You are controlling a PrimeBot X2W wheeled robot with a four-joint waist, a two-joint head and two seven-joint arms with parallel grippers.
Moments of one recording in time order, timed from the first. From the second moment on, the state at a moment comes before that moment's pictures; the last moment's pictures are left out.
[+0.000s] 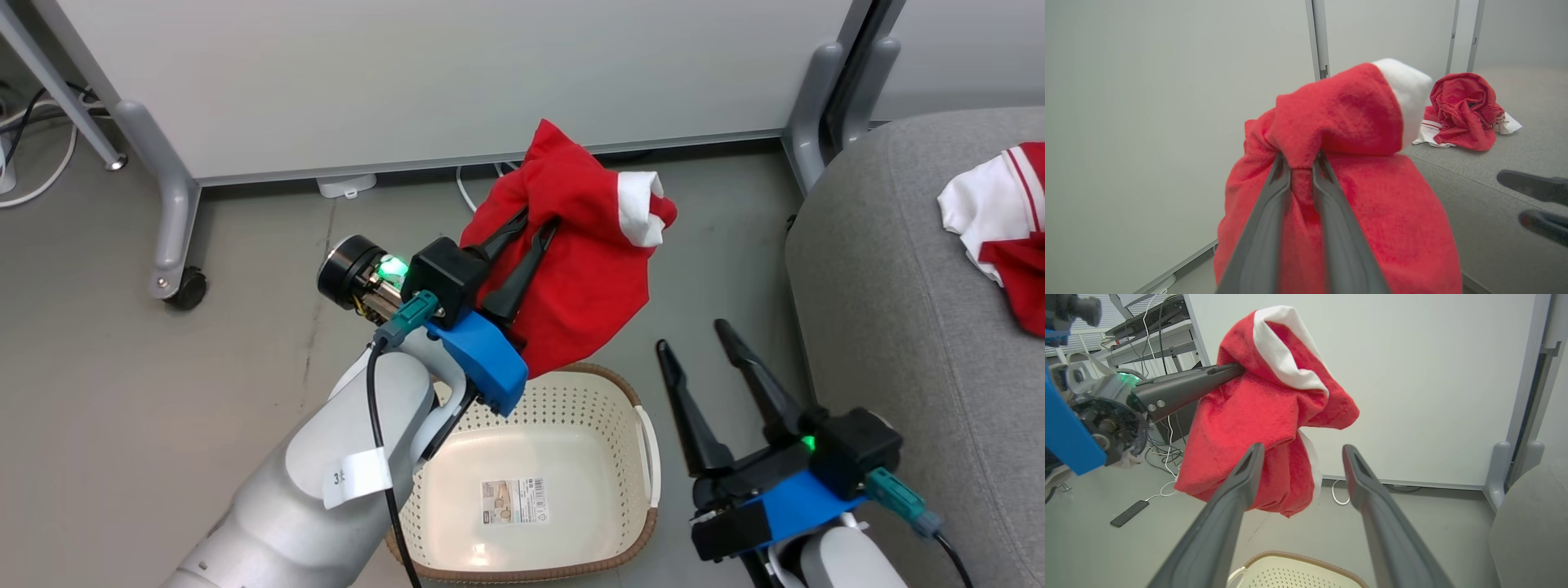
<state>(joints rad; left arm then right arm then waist) -0.74 0.13 -0.79 0.63 -0.45 -0.11 -0.26 -0.17 -0.05 0.24 0.14 0.19 0.13 -0.26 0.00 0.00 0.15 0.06</state>
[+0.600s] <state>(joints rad) -0.78 0.08 -0.80 0.60 -0.42 -0.12 -0.26 -0.35 -0.05 0.39 0.31 0.31 0.13 -0.26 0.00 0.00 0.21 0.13</state>
